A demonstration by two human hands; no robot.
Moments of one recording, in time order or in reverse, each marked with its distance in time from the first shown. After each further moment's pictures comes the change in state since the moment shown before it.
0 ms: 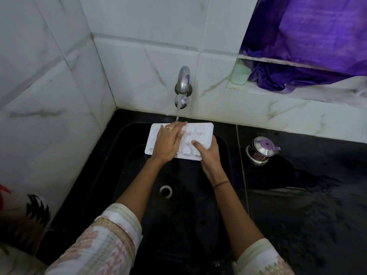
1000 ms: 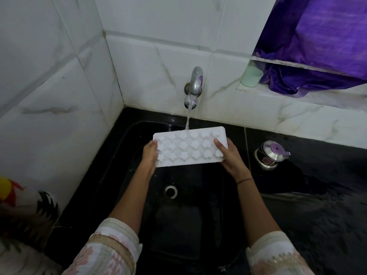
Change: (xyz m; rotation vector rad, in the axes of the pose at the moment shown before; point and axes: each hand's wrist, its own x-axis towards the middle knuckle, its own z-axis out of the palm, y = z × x) left_hand -0.031 -0.052 -0.011 -0.923 0.231 -1.024; right_hand 0.026 -0.008 -0.042 -0.077 -0.117 0.199
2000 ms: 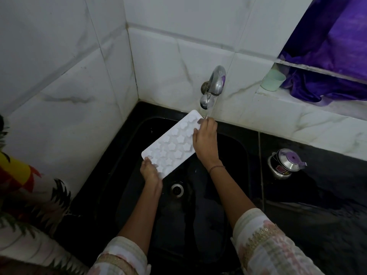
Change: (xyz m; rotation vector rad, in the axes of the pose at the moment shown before) left_hand -0.024 -0.043 -0.029 -0.408 0.397 -0.152; right_hand 0.039 0.019 0.109 -1.276 0.267 -0.890
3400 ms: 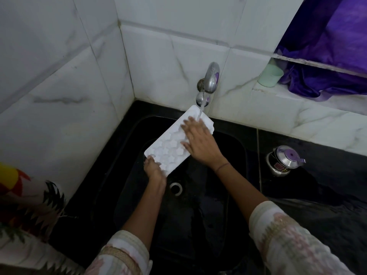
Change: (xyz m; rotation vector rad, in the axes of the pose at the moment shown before) left_hand -0.002 -0.012 0.021 -0.069 0.004 -0.041; right_hand -0.004 0.026 -0.005 -0.309 -0.281 -0.537
